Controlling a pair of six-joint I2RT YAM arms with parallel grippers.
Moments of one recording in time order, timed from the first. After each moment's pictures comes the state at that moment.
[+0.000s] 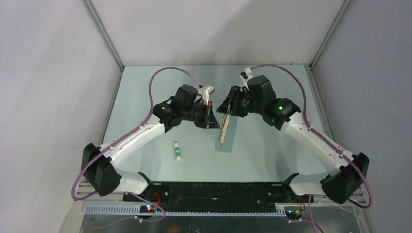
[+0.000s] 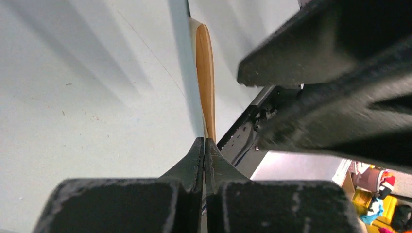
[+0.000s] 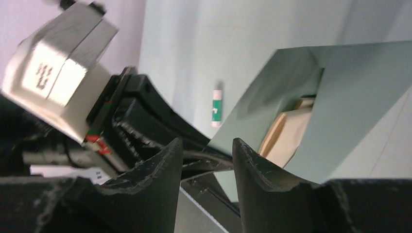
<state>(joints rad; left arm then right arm) -0.72 1.36 1.18 -0.49 0.42 -0.50 0.65 1.32 1.28 -0.54 -0.22 0.81</state>
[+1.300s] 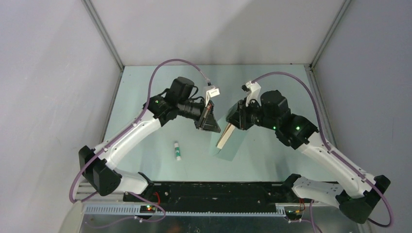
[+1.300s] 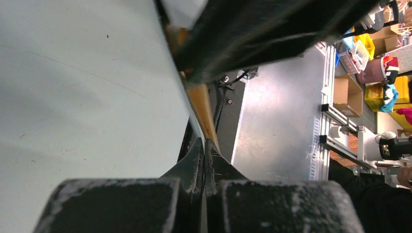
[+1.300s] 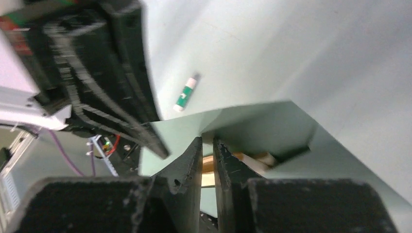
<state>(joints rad) -0.68 1.37 1.33 -0.66 0.83 -0.13 0.75 1.05 1.14 -0.49 -0.21 0.36</state>
